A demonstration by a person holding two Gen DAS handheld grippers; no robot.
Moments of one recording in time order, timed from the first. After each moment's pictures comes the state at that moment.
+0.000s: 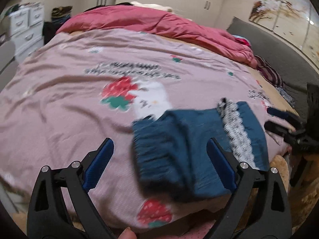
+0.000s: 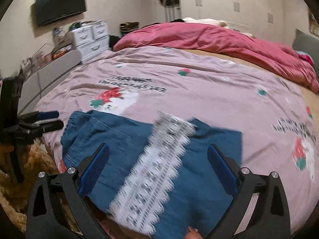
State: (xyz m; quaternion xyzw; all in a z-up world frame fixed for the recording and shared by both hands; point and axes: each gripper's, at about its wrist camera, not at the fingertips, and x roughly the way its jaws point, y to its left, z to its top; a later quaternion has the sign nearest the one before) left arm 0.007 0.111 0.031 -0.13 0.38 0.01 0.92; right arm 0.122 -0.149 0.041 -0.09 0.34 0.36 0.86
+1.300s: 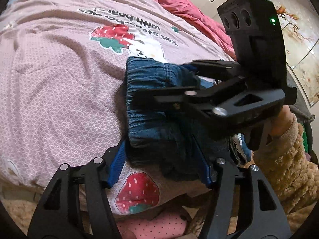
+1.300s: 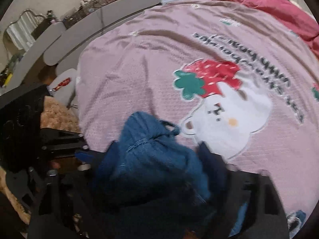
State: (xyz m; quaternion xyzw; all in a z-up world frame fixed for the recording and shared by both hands) left arm -0.001 0.120 -0.030 -0.26 0.44 -0.07 0.86; right arm 0.143 0.062 -0.018 -0.22 0.45 0.60 0.63
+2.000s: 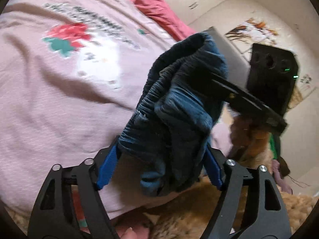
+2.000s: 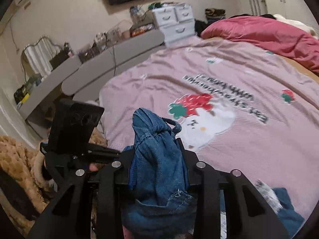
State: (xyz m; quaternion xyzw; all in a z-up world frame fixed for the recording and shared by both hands) left arm 0.029 0.093 -0.012 -0.34 0.38 -0.19 0.84; right arm 0.162 -0.047 0.054 -0.11 0.36 0.63 0.68
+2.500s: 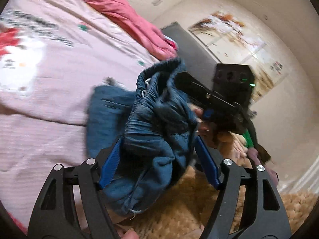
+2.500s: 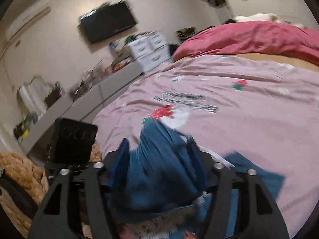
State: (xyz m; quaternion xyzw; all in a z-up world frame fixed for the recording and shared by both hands) left arm 0.061 0.011 0.002 -0.33 0.34 -0.32 0.82; right arm 0.198 -0.180 0.051 0.03 0.34 0.57 0.75
